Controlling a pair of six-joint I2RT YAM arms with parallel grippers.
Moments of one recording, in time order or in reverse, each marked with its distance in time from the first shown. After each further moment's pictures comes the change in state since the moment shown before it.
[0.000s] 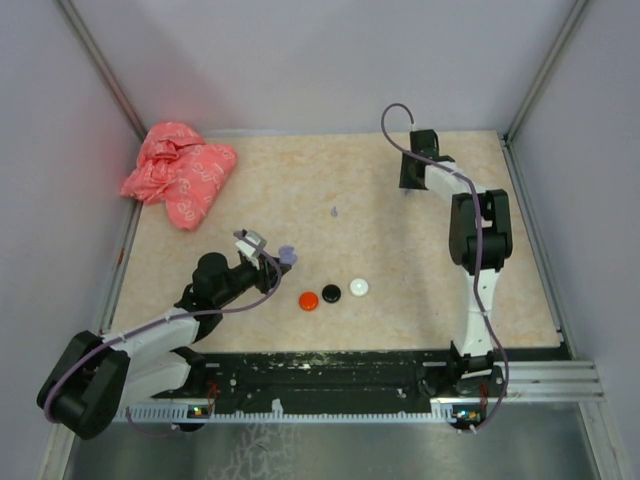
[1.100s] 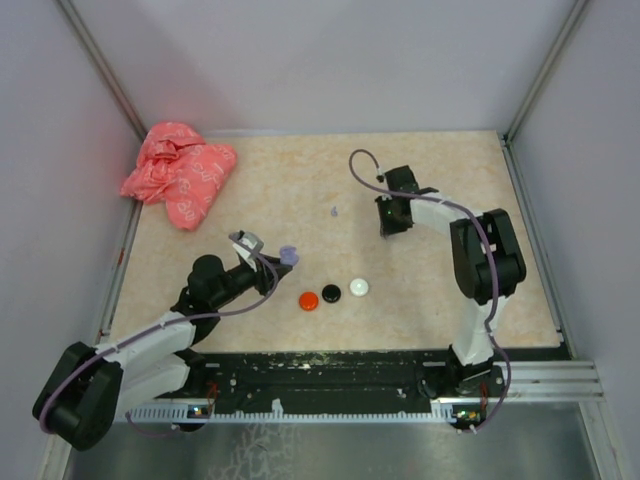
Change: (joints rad) left arm 0.000 -0.059 -0.005 -0.005 0.052 -0.022; right arm 0.140 -0.243 -0.393 -0.040 -0.134 -0.065
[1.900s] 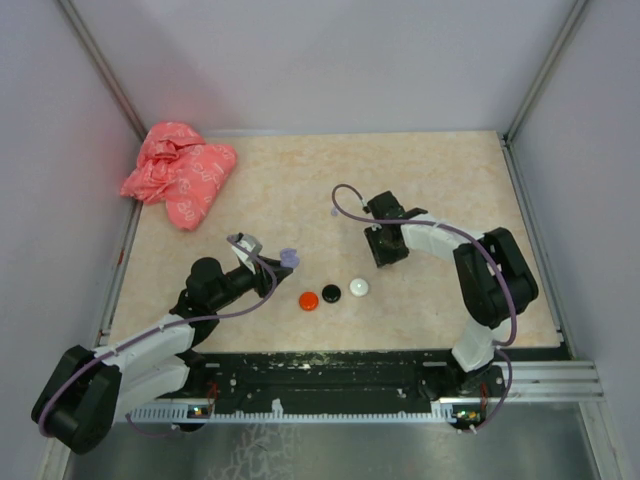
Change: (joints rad) left arm 0.000 -0.031 -0.024 0.014 0.029 -0.024; right arm 0.200 -0.200 -0.232 -0.129 0.092 -0.020
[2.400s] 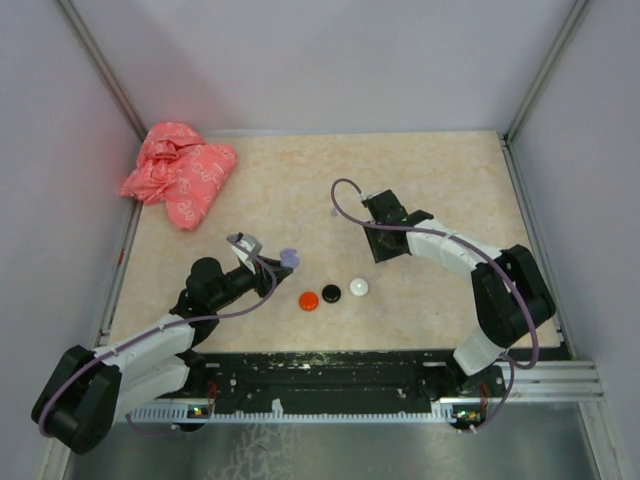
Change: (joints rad) left arm 0.000 0.000 0.000 0.000 0.000 -0.006; right arm 0.041 -0.136 -0.018 -0.021 0.084 0.032
